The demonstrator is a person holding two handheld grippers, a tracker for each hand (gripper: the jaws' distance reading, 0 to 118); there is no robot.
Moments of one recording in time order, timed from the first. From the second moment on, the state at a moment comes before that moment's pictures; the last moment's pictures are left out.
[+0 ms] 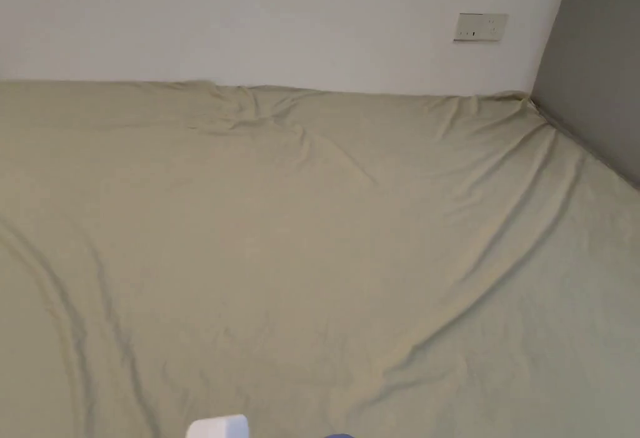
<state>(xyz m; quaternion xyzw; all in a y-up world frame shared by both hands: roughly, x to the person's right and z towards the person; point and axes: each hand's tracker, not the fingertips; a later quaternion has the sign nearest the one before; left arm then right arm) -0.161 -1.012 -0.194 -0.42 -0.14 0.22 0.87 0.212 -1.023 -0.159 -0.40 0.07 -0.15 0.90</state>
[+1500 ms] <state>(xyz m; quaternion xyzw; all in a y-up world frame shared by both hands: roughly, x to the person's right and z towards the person) -0.327 -1.064 -0.094 -0.30 -0.04 0.52 0.80 0.022 -1.121 -0.264 -0.54 0.31 -0.12 0.78</state>
